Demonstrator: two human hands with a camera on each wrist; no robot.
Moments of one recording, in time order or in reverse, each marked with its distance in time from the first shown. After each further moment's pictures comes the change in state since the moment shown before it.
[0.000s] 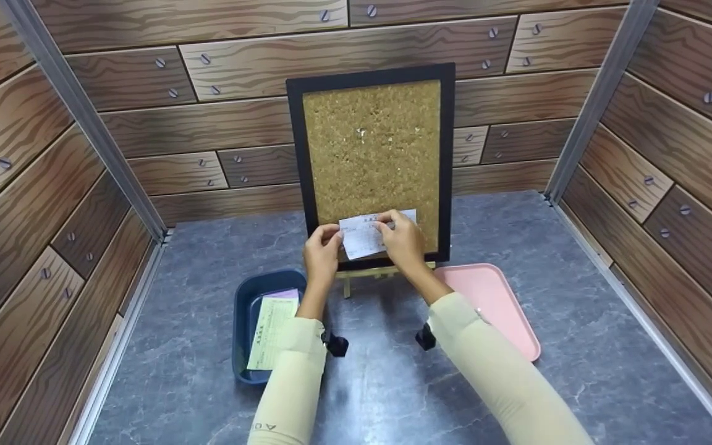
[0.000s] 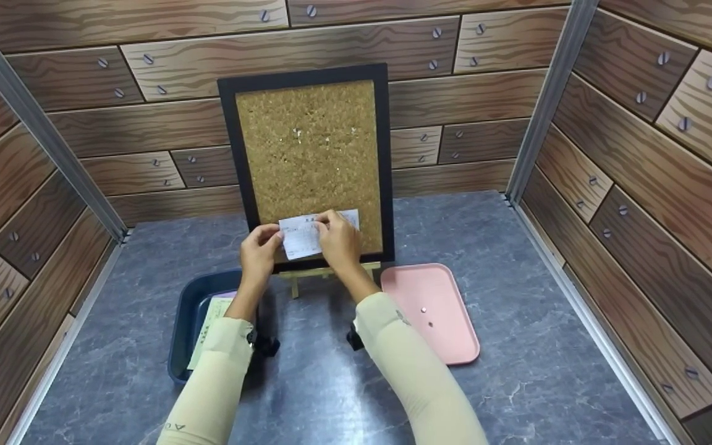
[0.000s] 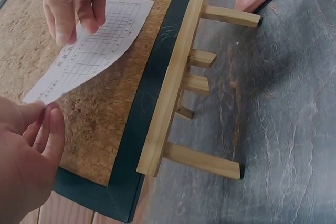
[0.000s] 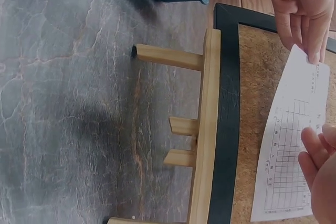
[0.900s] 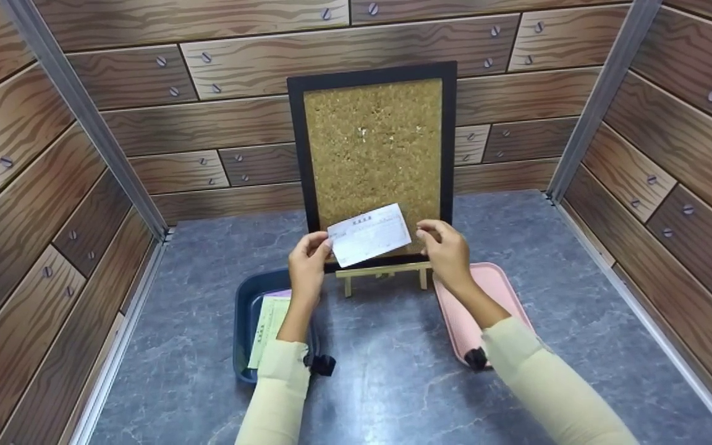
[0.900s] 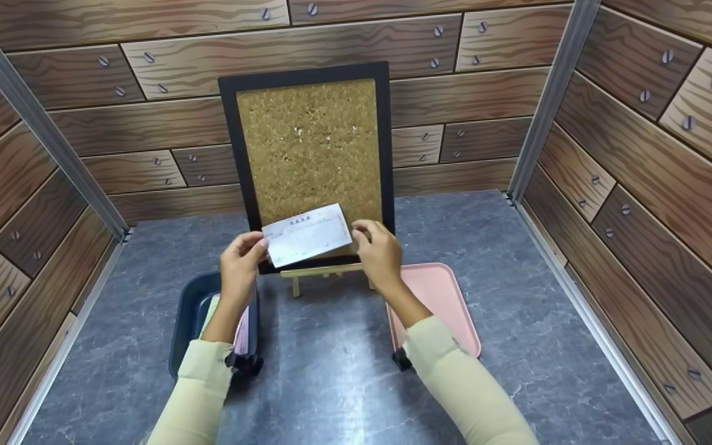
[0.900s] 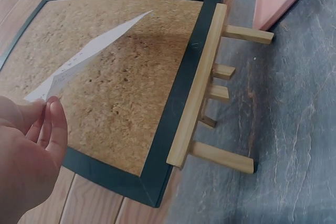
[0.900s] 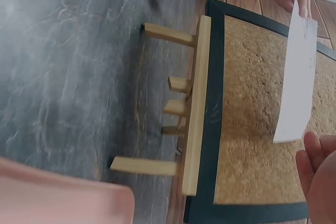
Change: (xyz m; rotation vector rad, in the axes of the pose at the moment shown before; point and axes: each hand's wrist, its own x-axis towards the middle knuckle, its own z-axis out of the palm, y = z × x) left_hand -0.025 0.017 -0.035 -0.160 -0.029 0.006; right_hand -0.026 0.021 -0.073 0.272 0.019 -0.003
